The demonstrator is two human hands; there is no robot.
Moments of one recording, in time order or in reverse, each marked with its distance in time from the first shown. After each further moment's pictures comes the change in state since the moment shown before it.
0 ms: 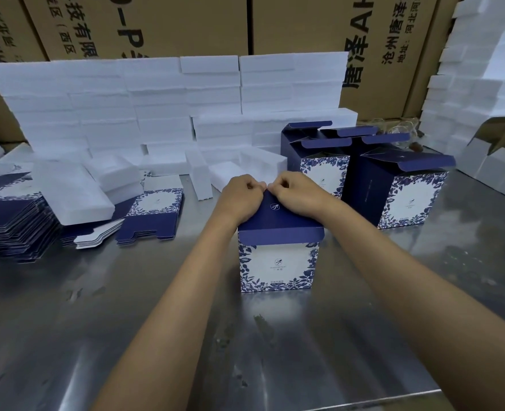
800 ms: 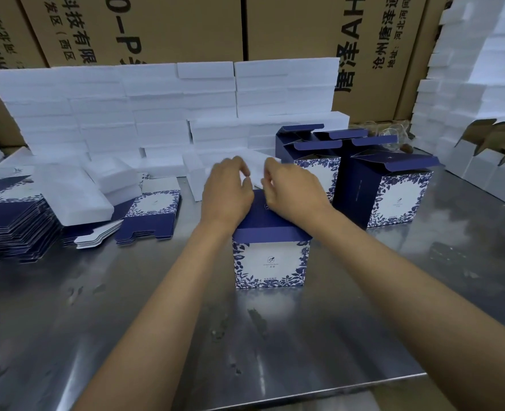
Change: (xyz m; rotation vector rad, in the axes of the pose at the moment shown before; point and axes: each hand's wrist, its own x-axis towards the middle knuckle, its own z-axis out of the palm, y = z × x) left_hand -0.016 0.007 -0.007 0.334 0.309 0.260; right_hand -0.028 -0.018 -0.001 -0.570 0.311 -0.269
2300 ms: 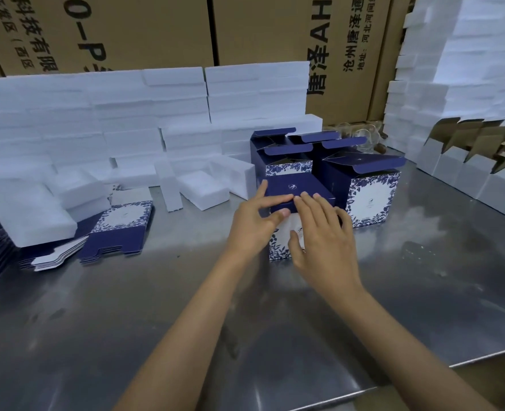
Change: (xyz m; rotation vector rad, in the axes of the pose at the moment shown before) left_hand -0.030 0.041 0.072 -0.666 -0.298 0.051; right_hand -0.101 0.070 0.032 -0.131 0.295 0.125
